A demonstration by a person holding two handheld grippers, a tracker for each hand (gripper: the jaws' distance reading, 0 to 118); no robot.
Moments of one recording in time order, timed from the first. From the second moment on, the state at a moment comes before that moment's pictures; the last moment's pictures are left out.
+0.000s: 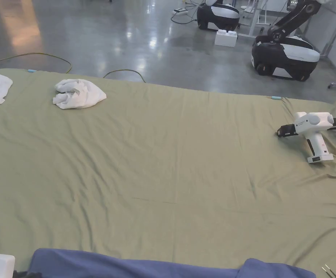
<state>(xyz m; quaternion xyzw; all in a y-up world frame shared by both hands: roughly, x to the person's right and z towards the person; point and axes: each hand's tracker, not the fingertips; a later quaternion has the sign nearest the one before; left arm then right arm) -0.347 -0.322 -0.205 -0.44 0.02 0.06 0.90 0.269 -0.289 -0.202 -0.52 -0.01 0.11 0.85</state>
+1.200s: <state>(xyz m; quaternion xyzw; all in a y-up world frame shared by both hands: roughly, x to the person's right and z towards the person) -0.250 -0.166 -0.261 -0.09 0.08 -0.02 0.99 0.125 -0.155 -0.282 -0.03 -0.02 0.03 1.00</state>
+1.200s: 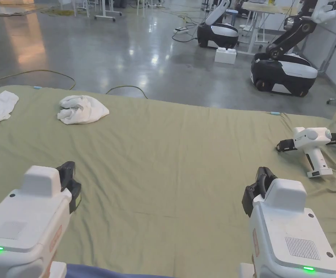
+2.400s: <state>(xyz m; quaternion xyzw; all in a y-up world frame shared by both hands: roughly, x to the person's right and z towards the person) -0.440 -0.387 -0.247 -0.42 -0.18 0.51 0.73 0.117 -0.198 -0.280 -0.18 0.02 0.04 0.98</state>
